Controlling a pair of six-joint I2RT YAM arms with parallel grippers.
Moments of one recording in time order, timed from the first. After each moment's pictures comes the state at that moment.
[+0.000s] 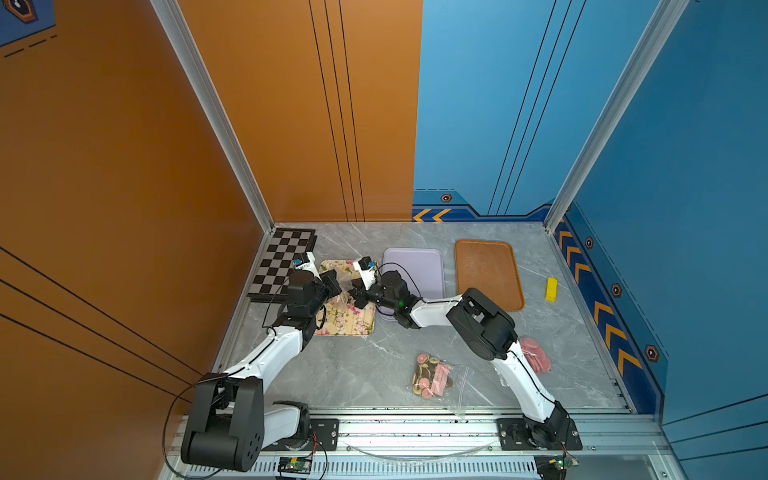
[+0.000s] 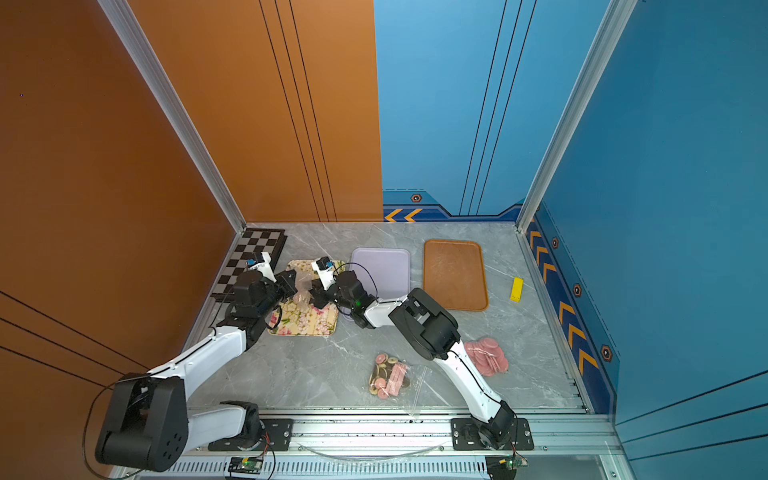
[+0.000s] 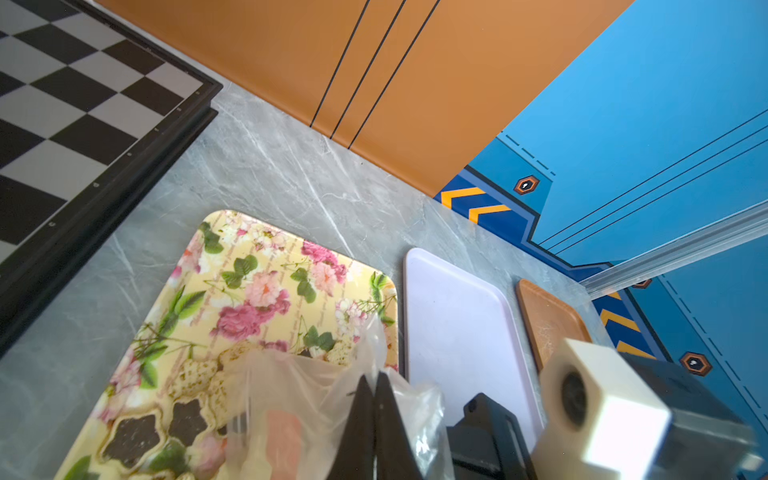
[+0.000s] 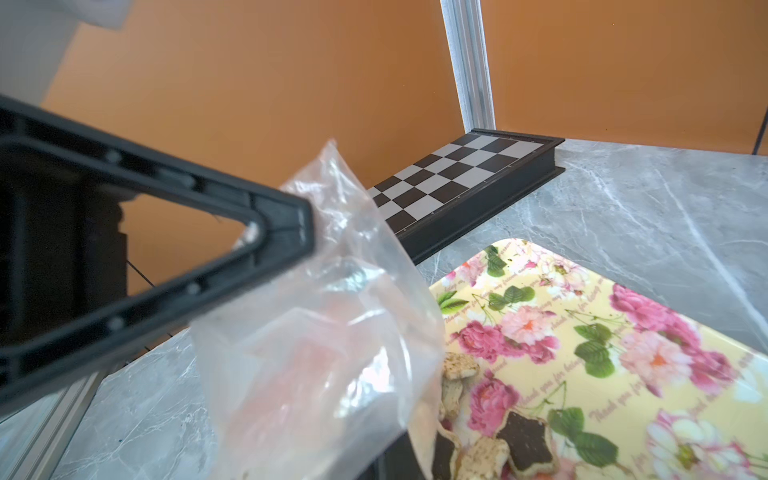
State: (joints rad) left arm -0.10 1.23 0.56 0.37 0.12 -0.59; right arm 0.85 2.37 1.49 0.80 -0.31 0.32
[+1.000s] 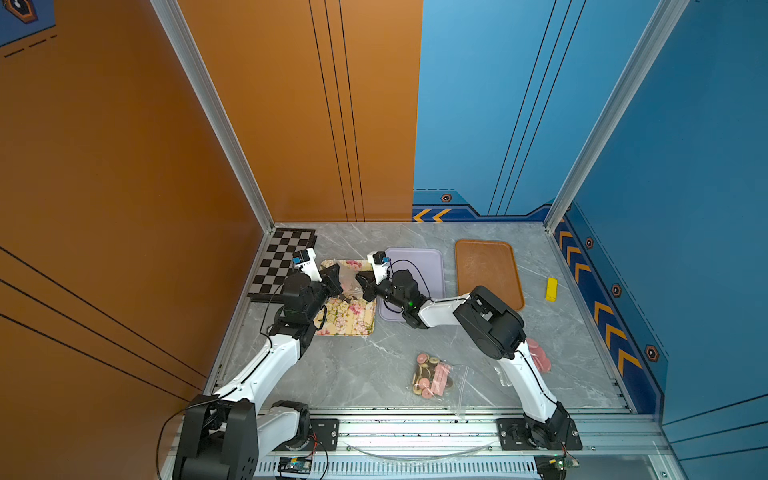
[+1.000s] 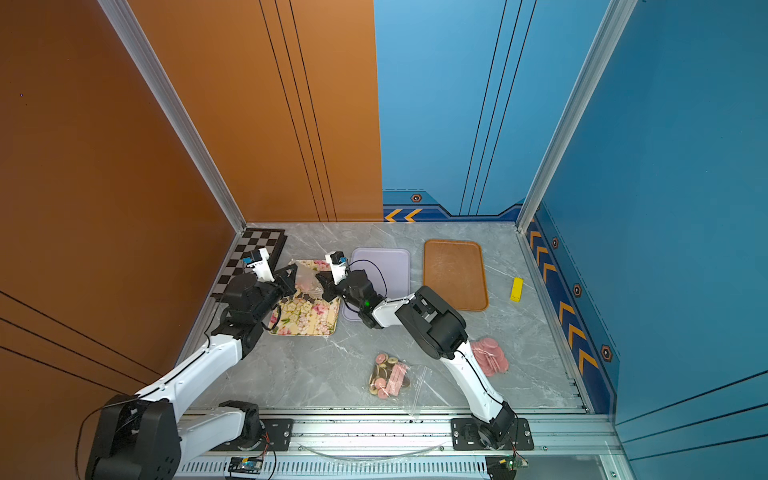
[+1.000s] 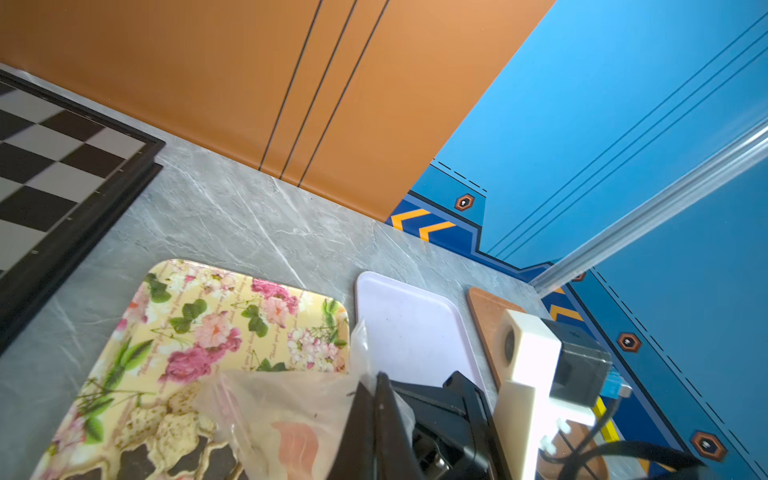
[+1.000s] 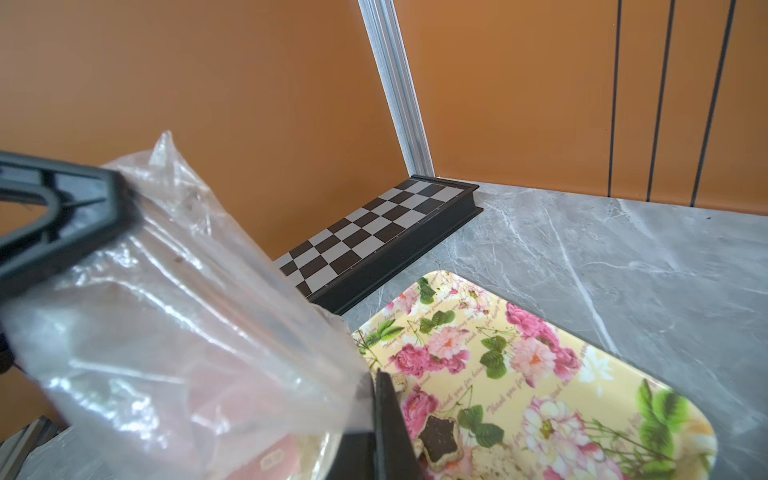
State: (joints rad) left arm -0.12 1.14 0.58 0.33 0.13 -0.54; right arm 0.81 2.32 1.42 0.87 -0.20 0.34
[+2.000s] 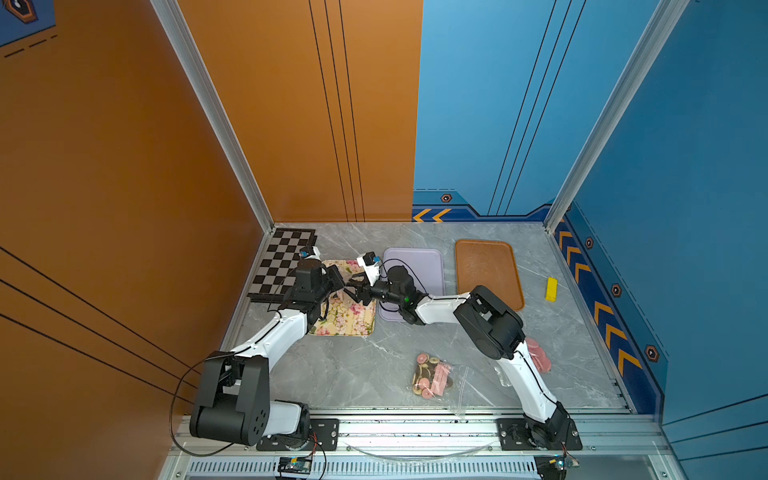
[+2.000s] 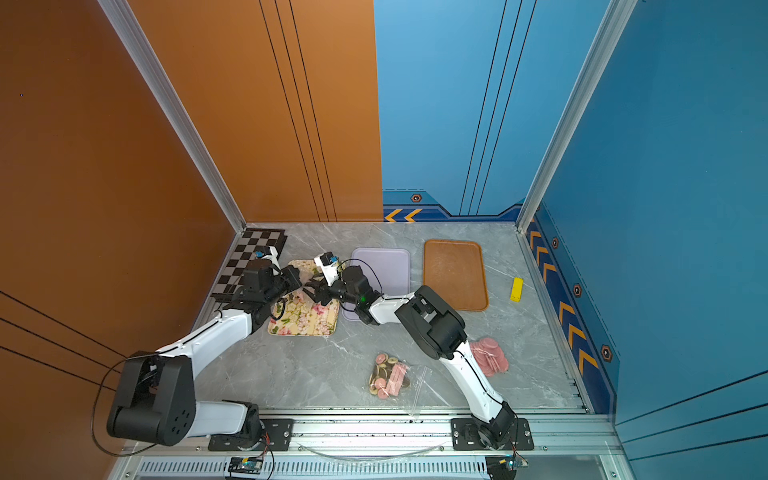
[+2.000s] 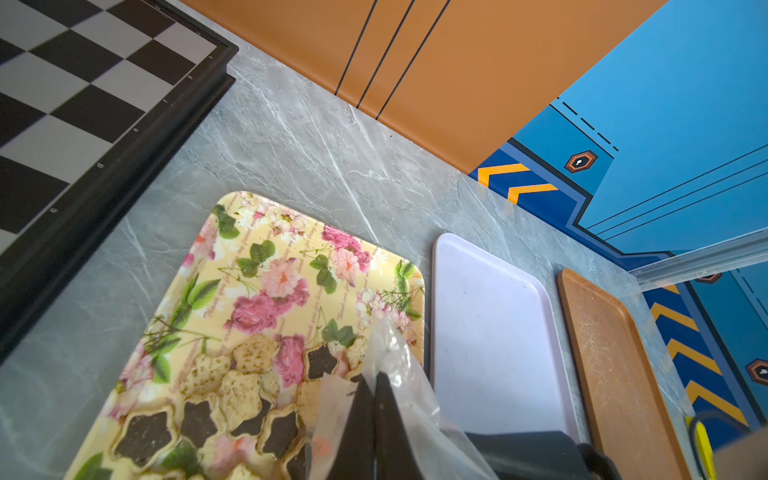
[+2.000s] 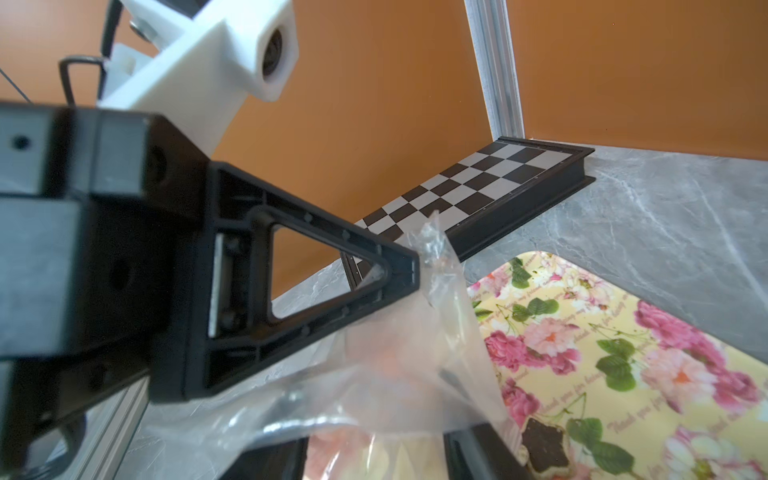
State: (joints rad) left arm -0.13 1.35 0.73 0.15 0.06 -0.57; right arm 0.82 2.32 1.46 0.81 -0.43 0.39
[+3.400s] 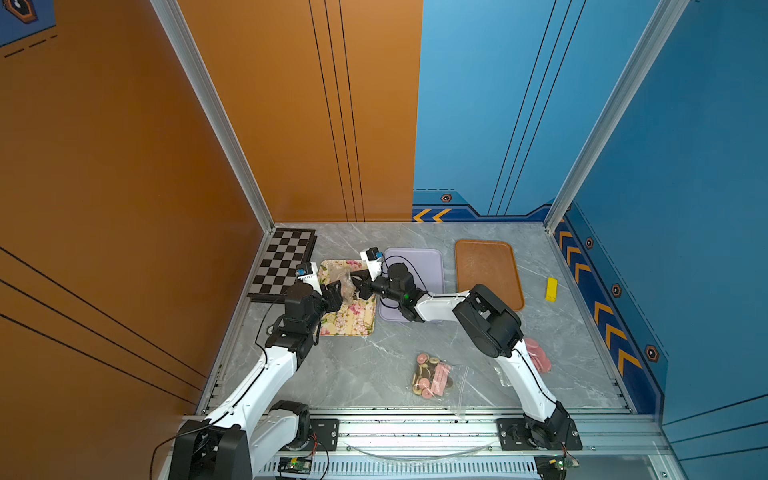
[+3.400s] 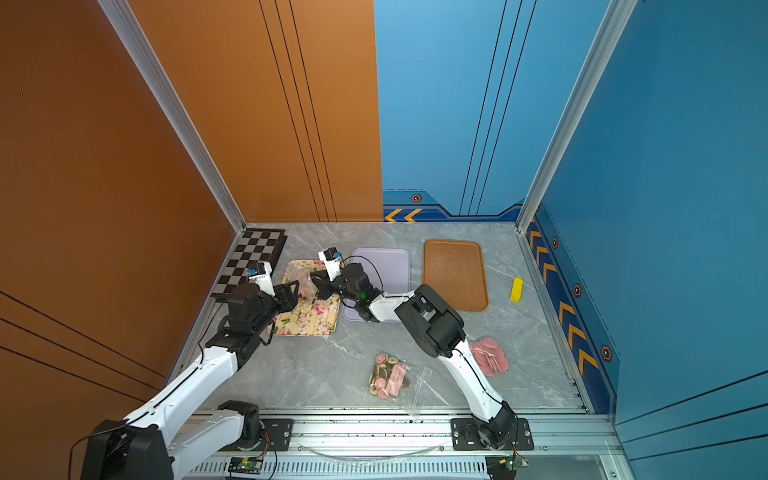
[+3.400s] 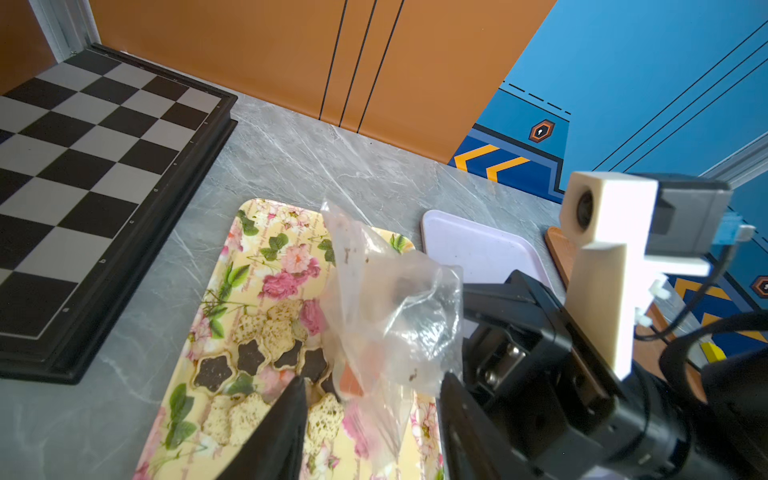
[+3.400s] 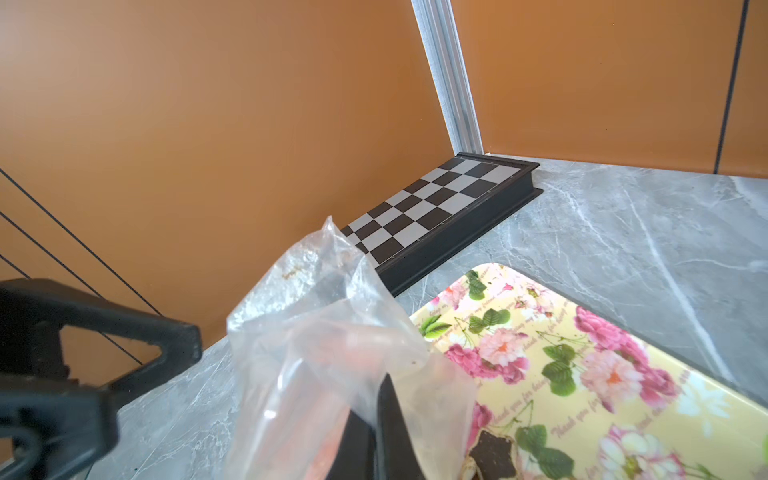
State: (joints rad) left arm -0.16 1.01 0.49 0.13 0.04 -0.41; right arm 0.80 2.35 1.50 0.79 -0.35 0.40
